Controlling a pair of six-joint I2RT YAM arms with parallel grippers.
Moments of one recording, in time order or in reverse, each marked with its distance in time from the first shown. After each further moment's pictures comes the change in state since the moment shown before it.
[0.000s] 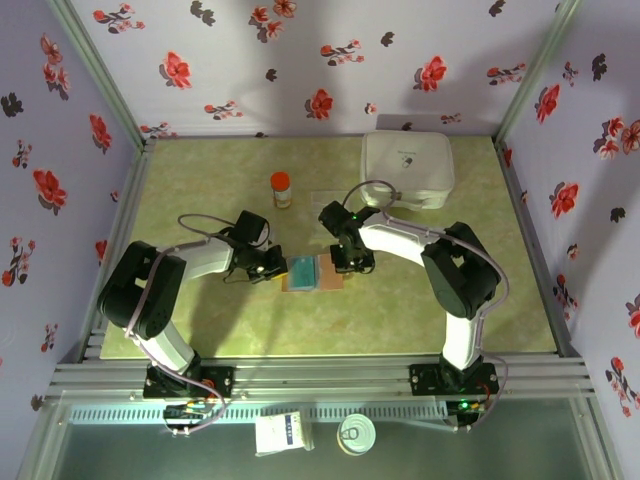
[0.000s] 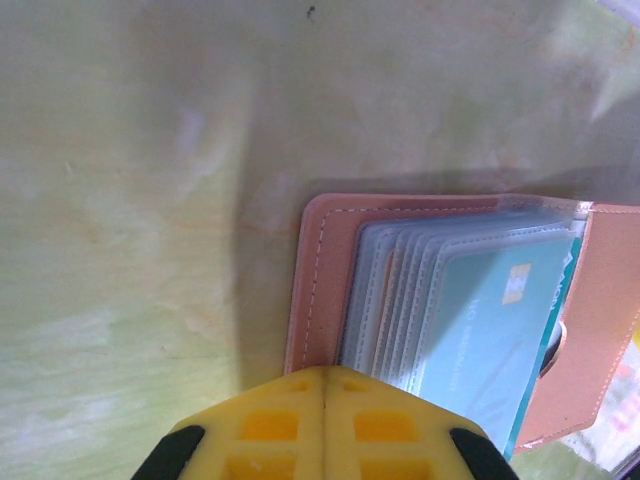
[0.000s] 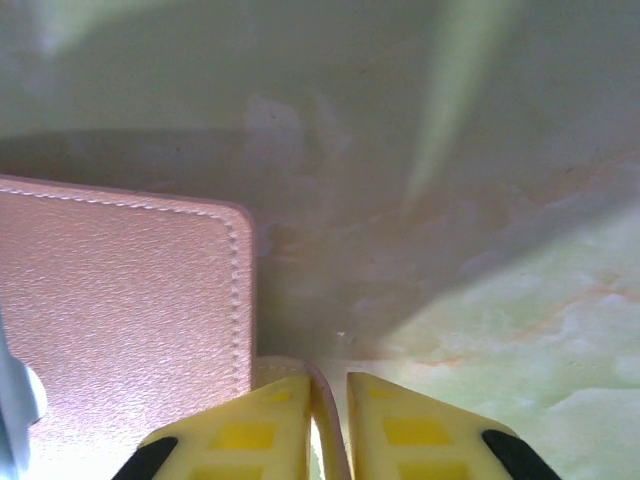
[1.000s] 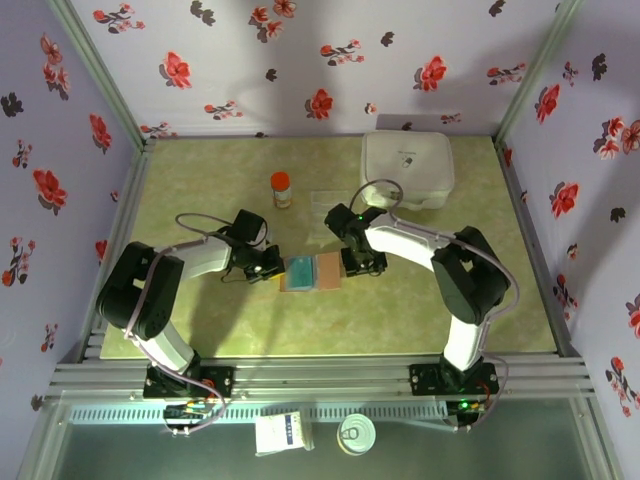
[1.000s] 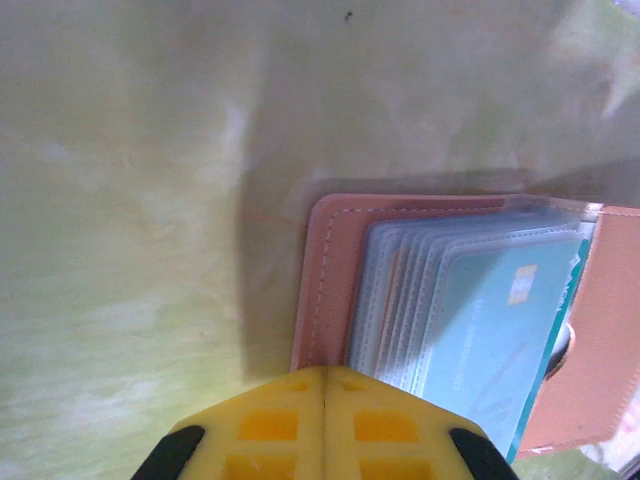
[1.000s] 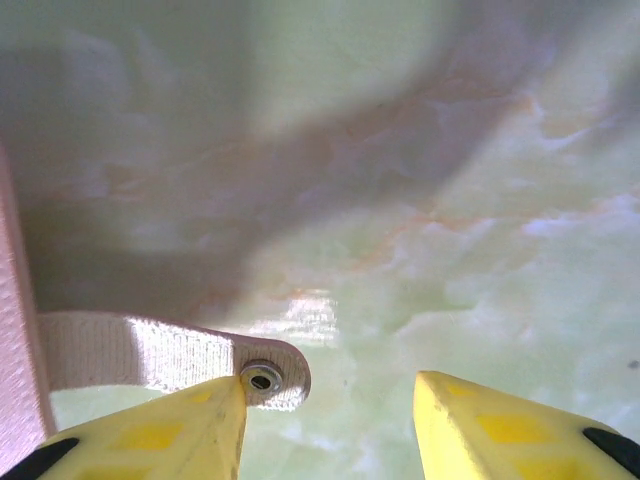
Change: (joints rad) left arm 0.017 -0.011 0.007 -0.041 -0.005 0.017; right arm -0.003 -0.080 -0.018 -0.126 0.110 -0.015
